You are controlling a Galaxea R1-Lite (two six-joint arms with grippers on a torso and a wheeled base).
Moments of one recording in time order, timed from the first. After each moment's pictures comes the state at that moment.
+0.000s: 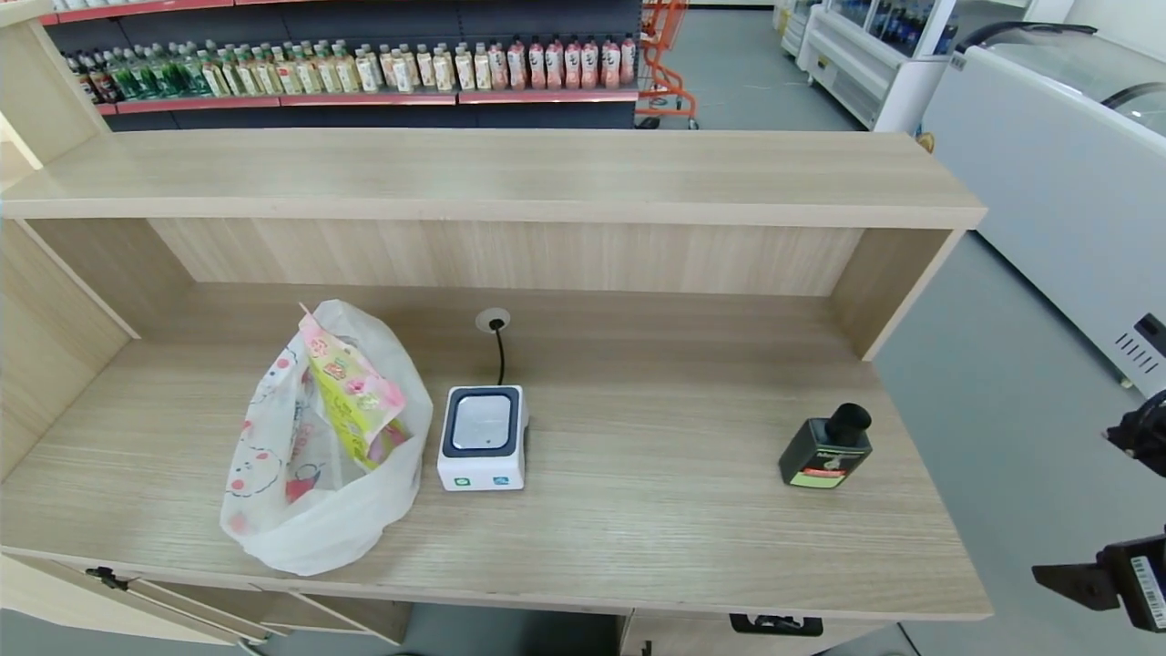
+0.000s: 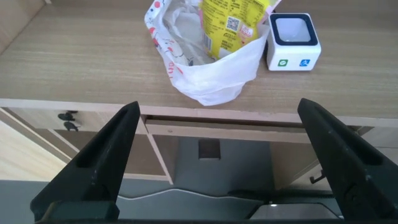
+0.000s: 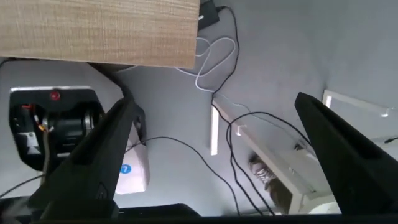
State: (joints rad) left arm 0.00 0.00 0.00 0.00 -0.01 0.00; right arm -0.05 1.18 -0.62 0.27 -0.16 -0.20
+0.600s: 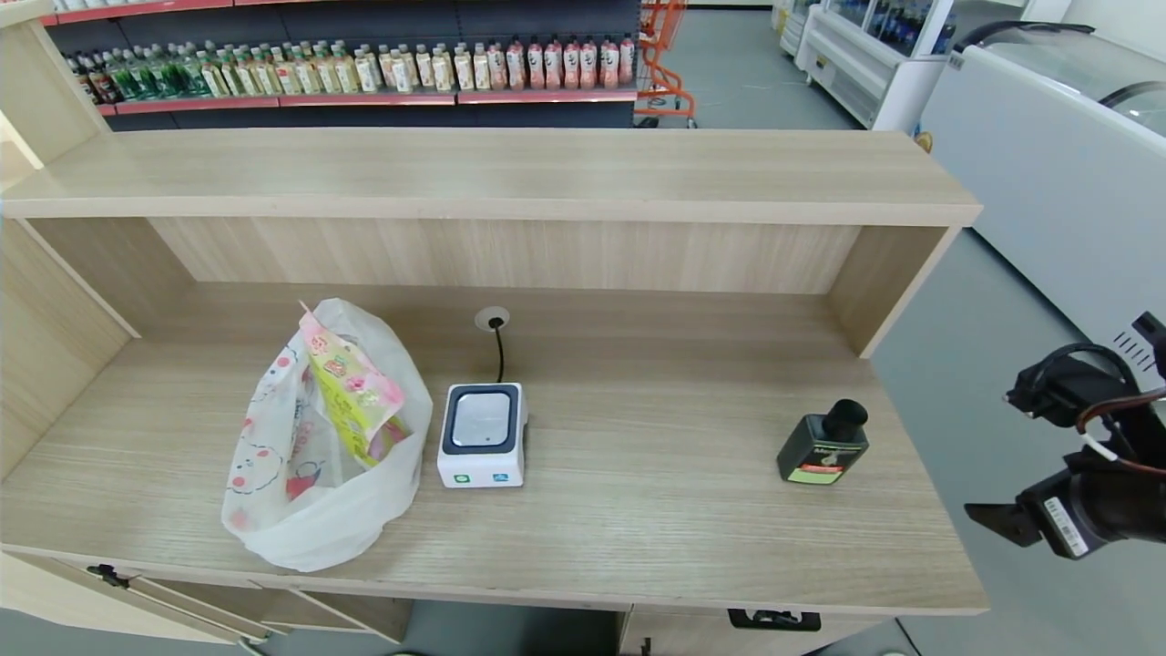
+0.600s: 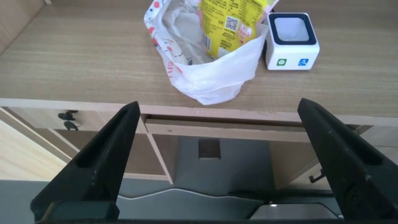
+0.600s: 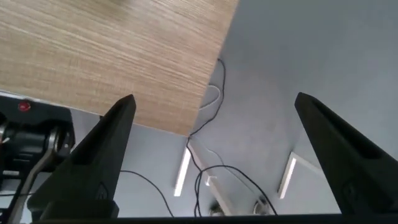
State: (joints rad) left arm 0.00 0.00 0.00 0.00 -0.01 0.00; right arm 0.02 1.37 -0.65 -0.01 -0.14 -0.44
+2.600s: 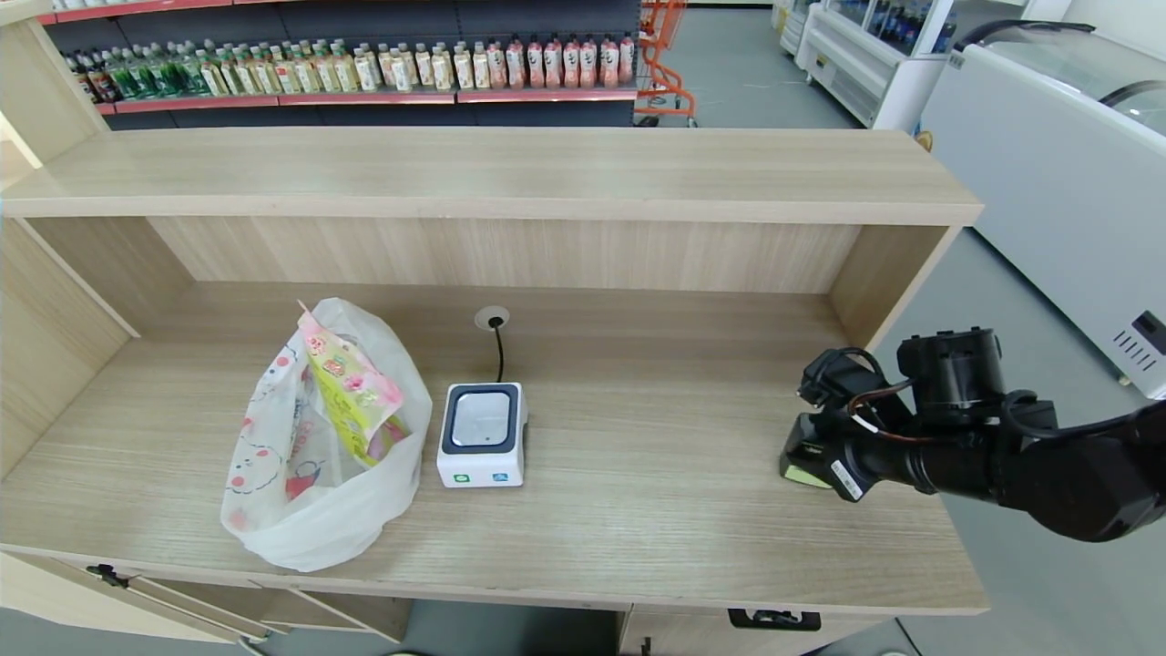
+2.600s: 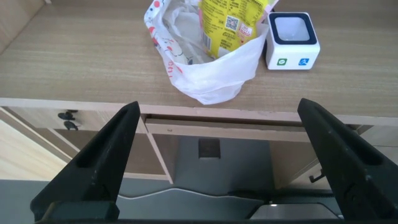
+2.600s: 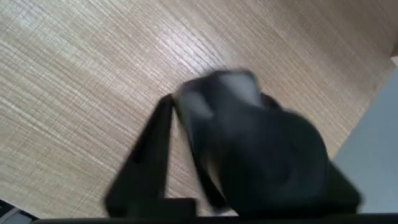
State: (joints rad) left arm 0.00 0.00 0.00 0.00 -0.01 0.00; right arm 0.26 1.83 -0.75 -0.51 -0.02 -0.54
